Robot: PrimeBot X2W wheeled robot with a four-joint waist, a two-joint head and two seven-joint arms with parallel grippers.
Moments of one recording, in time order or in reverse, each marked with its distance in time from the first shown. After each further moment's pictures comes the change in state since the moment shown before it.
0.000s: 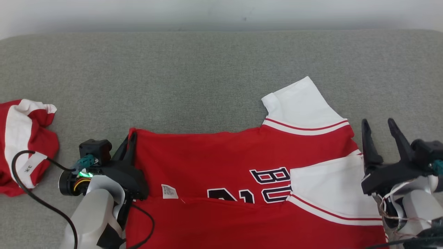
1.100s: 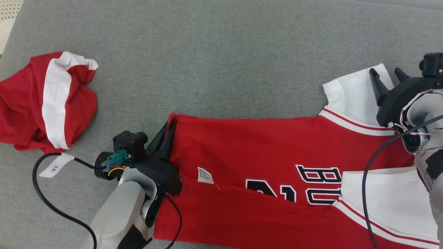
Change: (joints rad) left arm 0.053 -0.003 -0.299 -0.263 -0.215 0.049 0.000; right arm -0.575 -0.151 0.468 0.510 0.386 0.000 0.255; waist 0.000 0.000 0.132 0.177
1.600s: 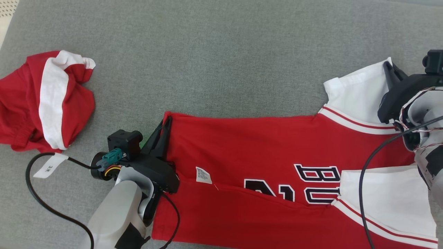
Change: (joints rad) left arm -0.011 -0.002 0.016 0.003 -0.016 0.017 -0.001; right arm -0.053 -0.004 0.094 0.067 0.076 0.000 -0.070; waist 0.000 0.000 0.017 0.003
